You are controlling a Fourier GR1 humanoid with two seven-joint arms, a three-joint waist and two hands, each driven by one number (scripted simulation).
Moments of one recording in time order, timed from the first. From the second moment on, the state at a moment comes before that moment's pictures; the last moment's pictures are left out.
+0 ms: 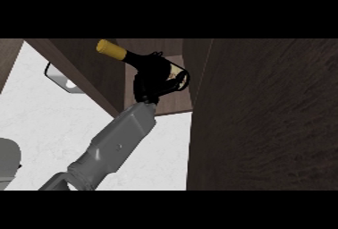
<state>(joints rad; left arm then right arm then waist) -0.96 0.00 -0.59 -0.40 1.44 0.39 -0.74 -0.13 -0.03 0.10 -2.29 -0.20 0.21 0.43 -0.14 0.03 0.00</state>
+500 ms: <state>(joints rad) -0.99 0.00 -0.65 -0.38 1.52 0.44 -0.77 -0.12 -0.03 0.10 -2.28 -0.20 0.21 0.41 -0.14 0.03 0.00</state>
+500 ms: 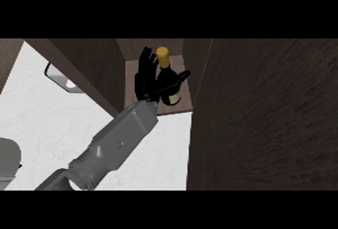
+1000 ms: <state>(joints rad) -1.05 0.00 -0.77 -0.34 1.49 0.51 -0.78 -0.12 -0.03 0.09 -2.28 -0.21 0.21 0.43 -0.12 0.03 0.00</state>
